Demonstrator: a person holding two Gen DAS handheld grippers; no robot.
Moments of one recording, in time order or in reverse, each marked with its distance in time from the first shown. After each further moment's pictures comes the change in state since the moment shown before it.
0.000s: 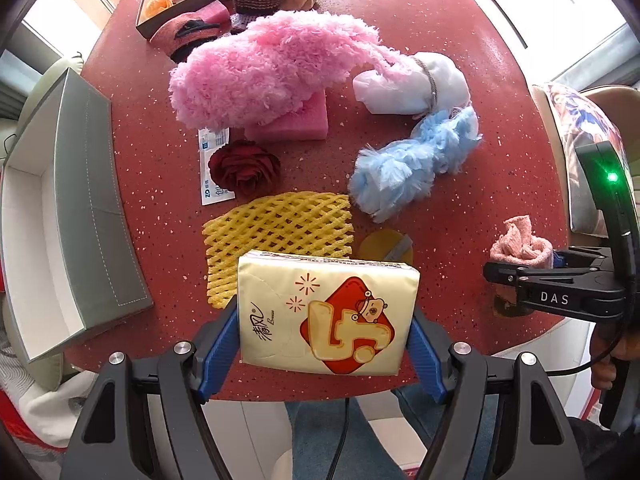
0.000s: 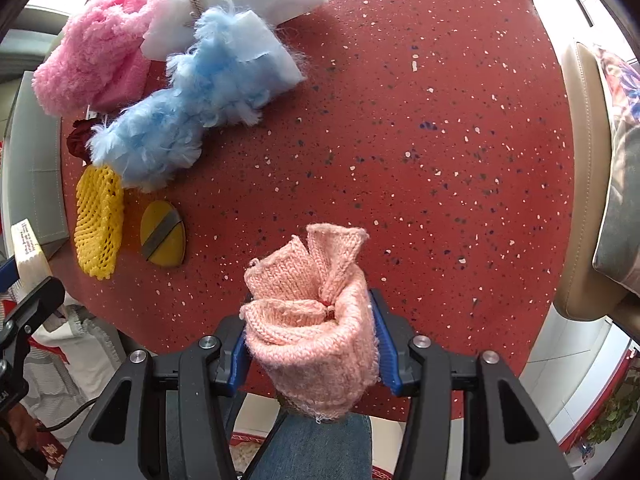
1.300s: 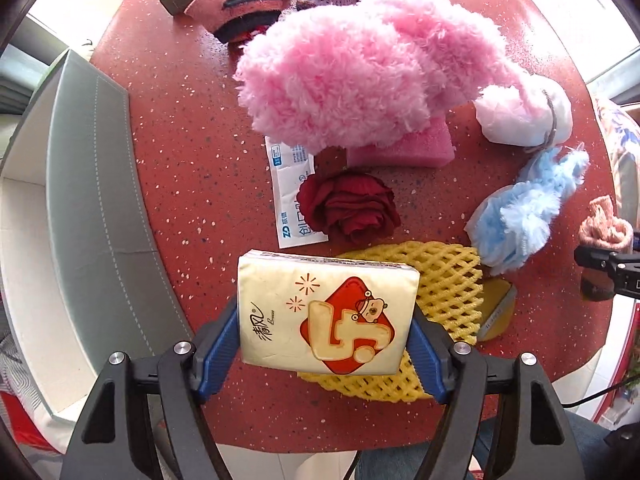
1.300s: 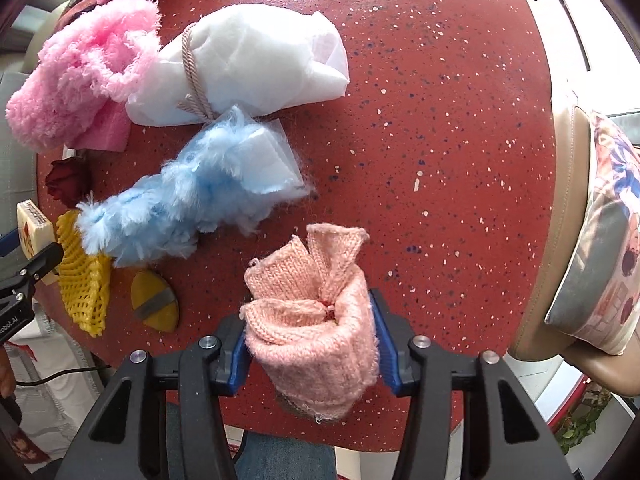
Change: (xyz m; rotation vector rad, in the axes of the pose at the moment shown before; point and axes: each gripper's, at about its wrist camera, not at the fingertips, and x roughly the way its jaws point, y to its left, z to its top) left arm 0.046 0.062 0.021 -0.035 0.057 0.078; right arm -0.023 0.029 0.079 -0.077 0.001 -0.168
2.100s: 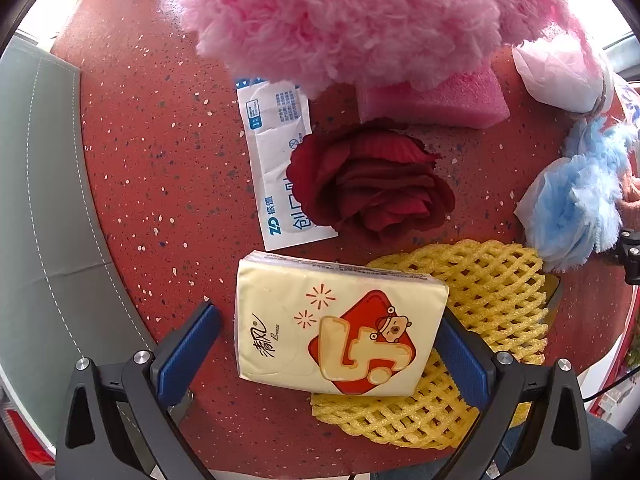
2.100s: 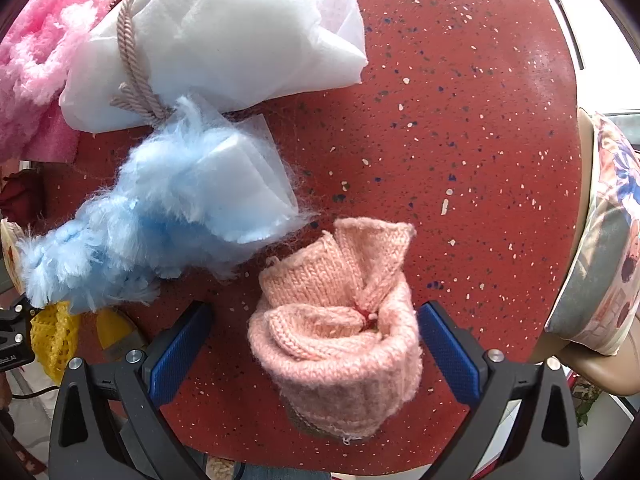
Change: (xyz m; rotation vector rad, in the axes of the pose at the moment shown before) left arm 0.054 -0.013 0.010 0.053 0.110 -0.013; right arm 0.026 -0.007 0.011 0.013 0.029 -0.064
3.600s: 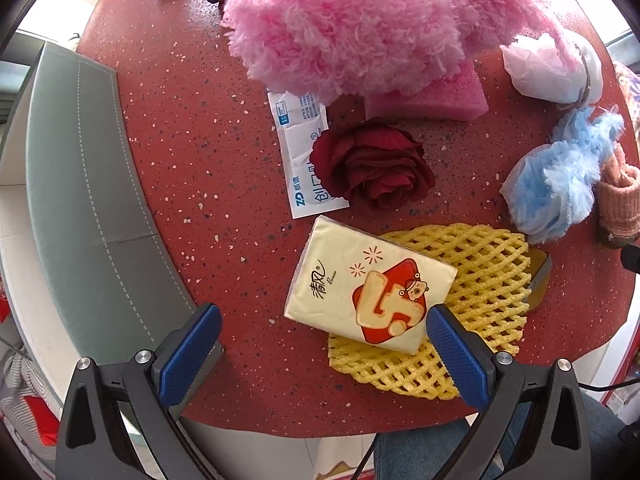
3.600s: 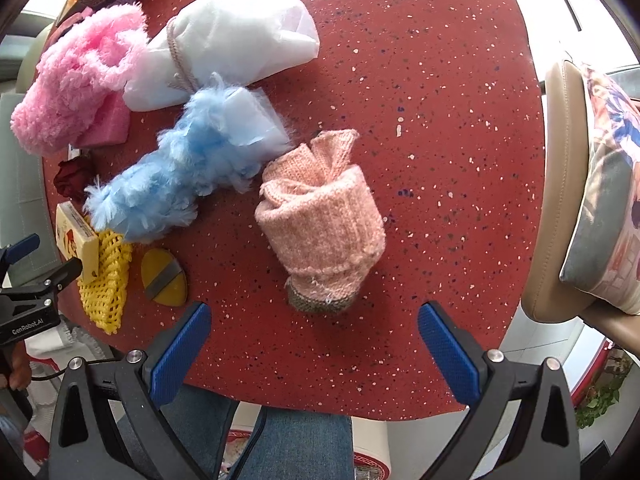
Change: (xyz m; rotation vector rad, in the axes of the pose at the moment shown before) left arm -0.105 0.031 -0.022 0.000 0.036 0.073; right arm -0.057 -0.046 -0.061 0.072 0.023 0.110
